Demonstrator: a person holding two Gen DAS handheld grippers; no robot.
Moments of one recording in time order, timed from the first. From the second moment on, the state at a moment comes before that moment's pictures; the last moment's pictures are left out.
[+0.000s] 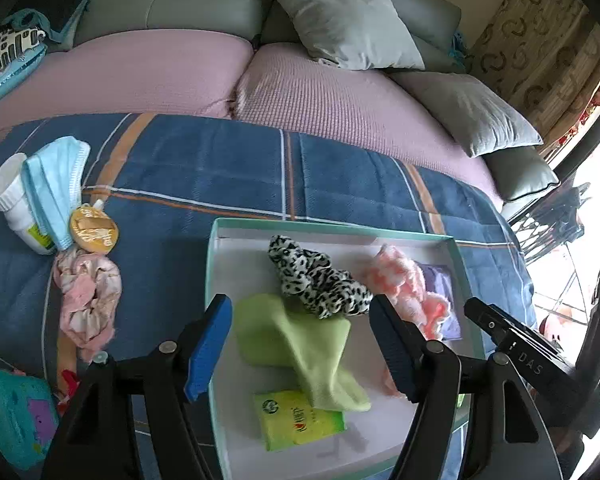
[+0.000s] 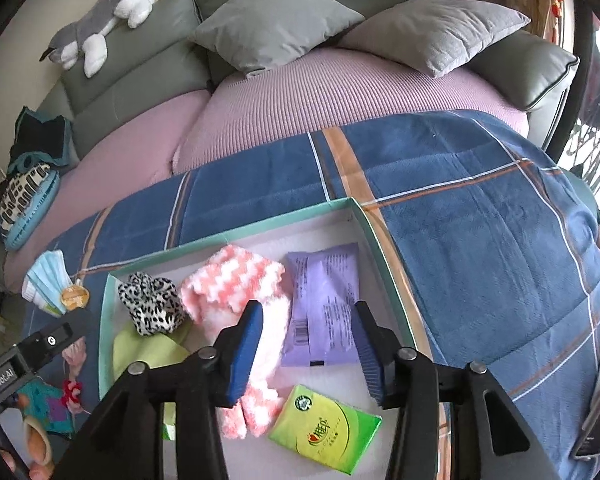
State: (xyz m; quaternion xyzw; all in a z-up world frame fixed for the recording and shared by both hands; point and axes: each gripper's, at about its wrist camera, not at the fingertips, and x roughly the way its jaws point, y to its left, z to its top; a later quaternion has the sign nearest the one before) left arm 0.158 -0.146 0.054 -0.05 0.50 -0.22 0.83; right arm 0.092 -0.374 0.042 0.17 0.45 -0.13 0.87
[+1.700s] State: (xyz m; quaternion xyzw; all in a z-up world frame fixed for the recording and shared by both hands) left arm 0.151 -0.094 0.055 -0.04 0.50 -0.15 0.85; right arm 0.090 -0.338 0.045 0.11 0.46 -0.11 0.88
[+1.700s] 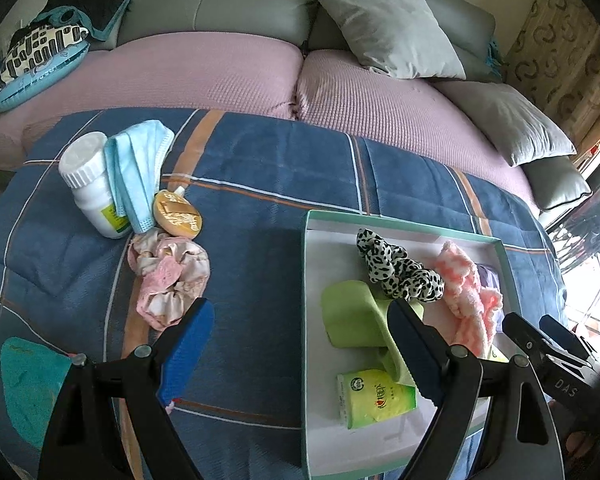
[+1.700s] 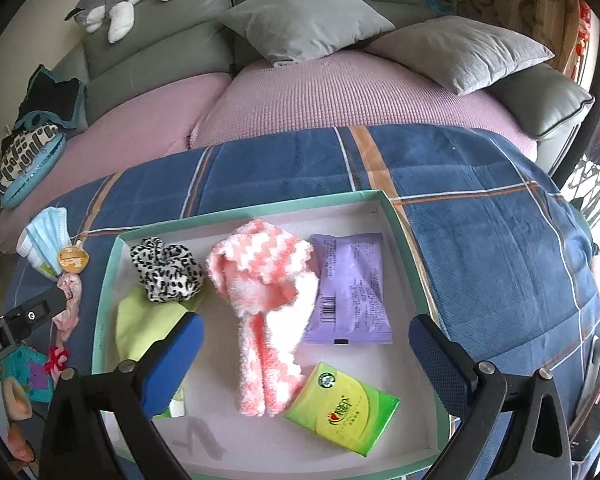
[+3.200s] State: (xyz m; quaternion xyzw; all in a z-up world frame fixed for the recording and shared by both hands) left arm 0.152 0.073 0.077 -0.06 0.49 -0.03 0.87; right arm 0.127 -0.166 0.047 0.06 0.47 0.02 0.88
